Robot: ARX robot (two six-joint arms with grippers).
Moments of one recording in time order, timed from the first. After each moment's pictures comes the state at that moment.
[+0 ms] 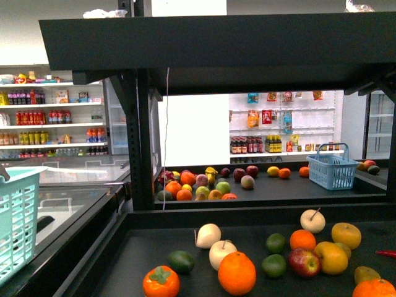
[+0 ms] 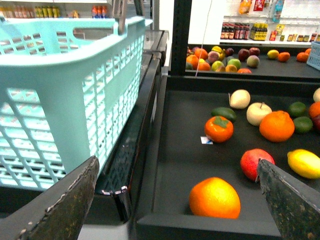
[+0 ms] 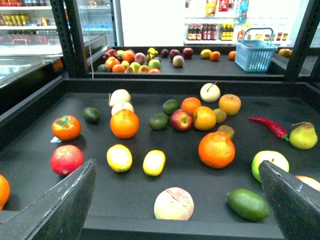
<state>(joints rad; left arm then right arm) 0.00 0.00 0.01 0.00 0.00 0.00 0.00 0.00 0.02 0.00 0.00 0.00</state>
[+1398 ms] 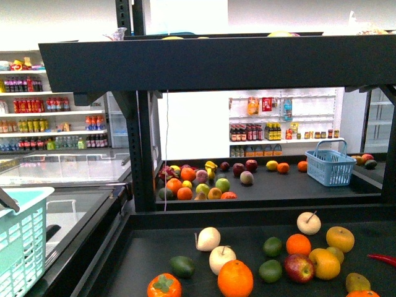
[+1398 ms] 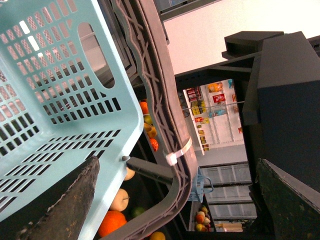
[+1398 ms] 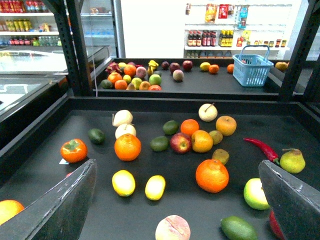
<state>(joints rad) 0.48 1.51 0.85 0.55 0.47 -1.15 0.00 0.00 0.02 0.00 0.00 0.00</state>
